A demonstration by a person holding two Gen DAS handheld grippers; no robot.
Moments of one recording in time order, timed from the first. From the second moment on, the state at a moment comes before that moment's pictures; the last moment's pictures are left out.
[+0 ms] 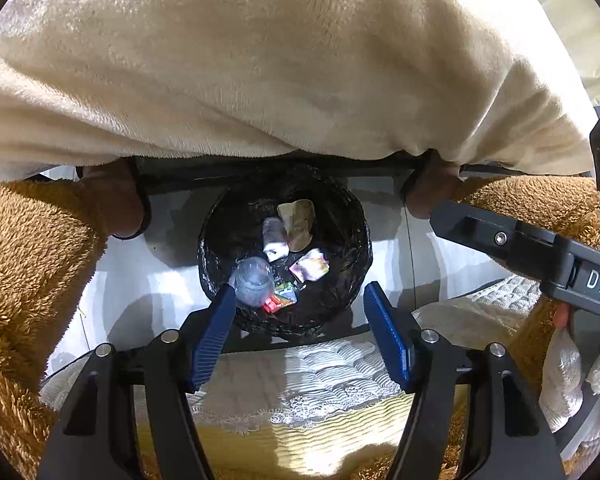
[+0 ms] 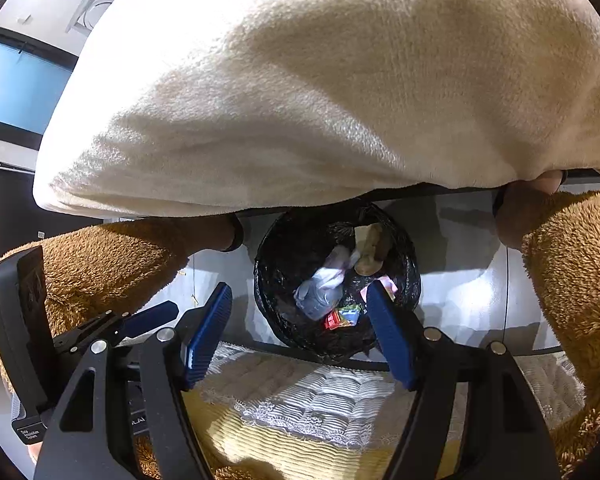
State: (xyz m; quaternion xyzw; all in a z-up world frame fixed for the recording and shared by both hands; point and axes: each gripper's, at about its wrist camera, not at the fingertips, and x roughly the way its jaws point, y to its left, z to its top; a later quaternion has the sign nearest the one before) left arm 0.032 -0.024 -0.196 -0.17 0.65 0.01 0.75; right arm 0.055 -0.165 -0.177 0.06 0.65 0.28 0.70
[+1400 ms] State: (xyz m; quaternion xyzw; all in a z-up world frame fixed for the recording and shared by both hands) left arm 0.051 0.044 -0.007 -0.10 0.36 -0.02 0.93; right arm 0.110 -0.145 -0.015 -0.08 0.34 0.43 0.83
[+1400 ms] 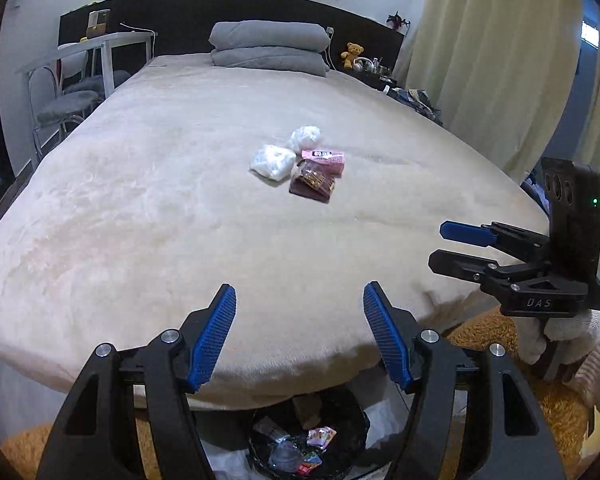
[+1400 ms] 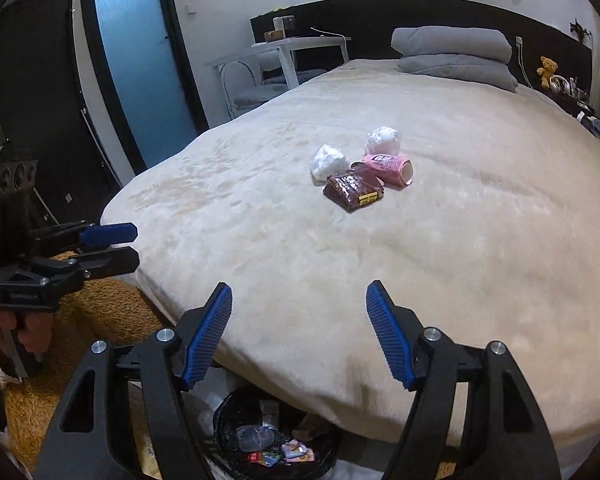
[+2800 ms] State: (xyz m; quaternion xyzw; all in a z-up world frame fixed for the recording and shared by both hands) left arm 0.170 0.118 -0.014 -0.04 0.38 -0.02 0.92; right arm 0.262 -0.030 -0.053 -0.19 0.36 0.46 0.79
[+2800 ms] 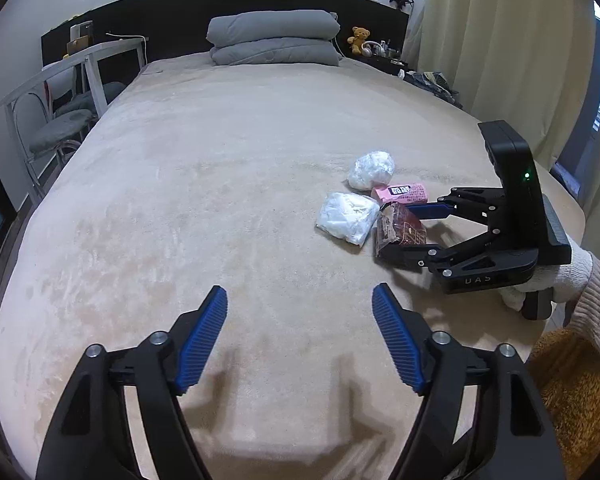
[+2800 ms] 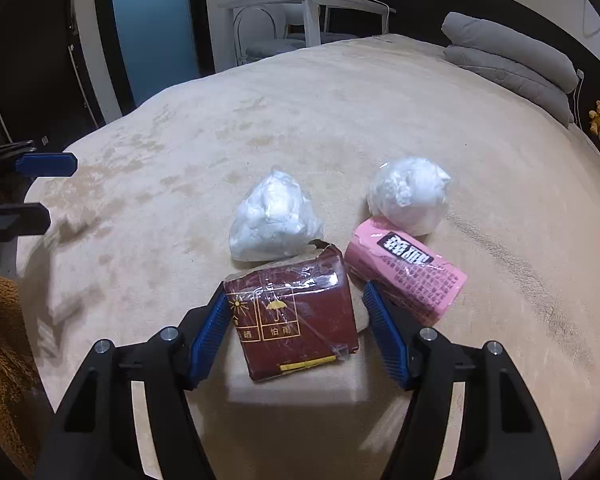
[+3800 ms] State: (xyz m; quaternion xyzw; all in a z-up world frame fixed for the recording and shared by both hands) left arm 0.308 0.069 -0.061 0.01 0.42 -0.06 0.91; right arm 0.238 -0.143 0.010 -0.05 0.34 0.42 0.84
